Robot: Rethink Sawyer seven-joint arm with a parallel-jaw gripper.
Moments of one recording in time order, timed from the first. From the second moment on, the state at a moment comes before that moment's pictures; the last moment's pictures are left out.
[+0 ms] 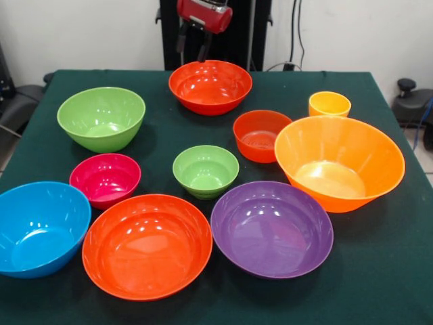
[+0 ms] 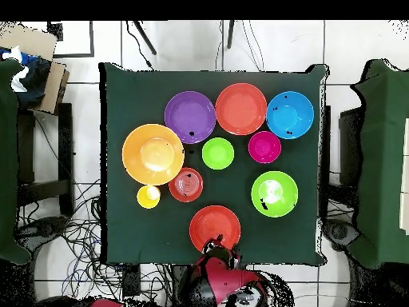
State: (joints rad) arm -0.05 -0.52 -0.43 2.18 -0.41 -0.32 2.44
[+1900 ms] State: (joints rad) arm -0.01 -0.22 -0.50 2.10 -0.27 -0.64 2.44
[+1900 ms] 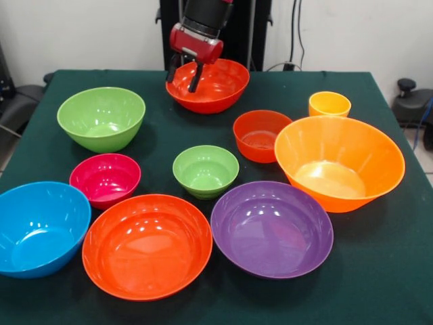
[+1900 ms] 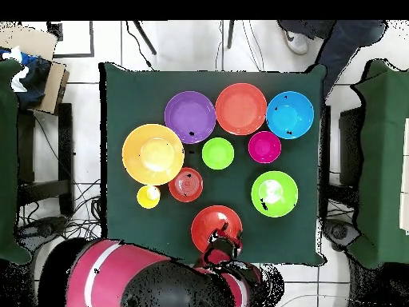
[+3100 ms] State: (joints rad) arm -0.17 -0.47 -0.41 2.12 -0.55 -0.49 2.44
